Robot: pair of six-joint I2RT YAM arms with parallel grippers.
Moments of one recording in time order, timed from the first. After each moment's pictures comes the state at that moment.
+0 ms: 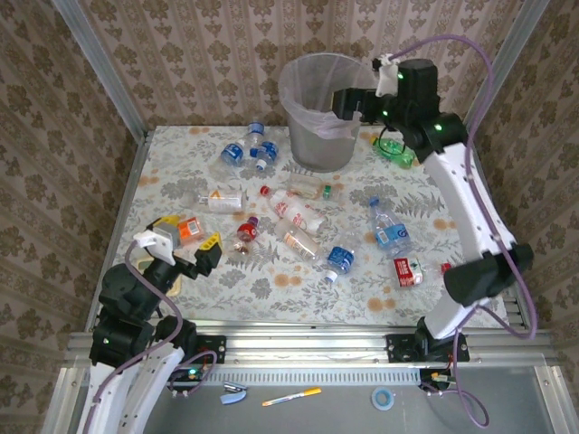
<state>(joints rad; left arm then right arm) -0.36 0.21 0.66 -0.47 0.17 -0.04 0.25 1.61 1.91 -0.64 -0.24 0.26</state>
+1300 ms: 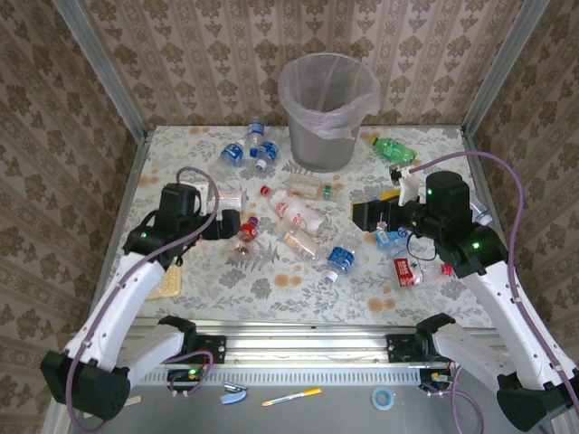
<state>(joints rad) -0.37 0.99 0.94 -0.77 0.05 -0.26 0.32 0.88 1.06 -0.65 -0.35 0.24</state>
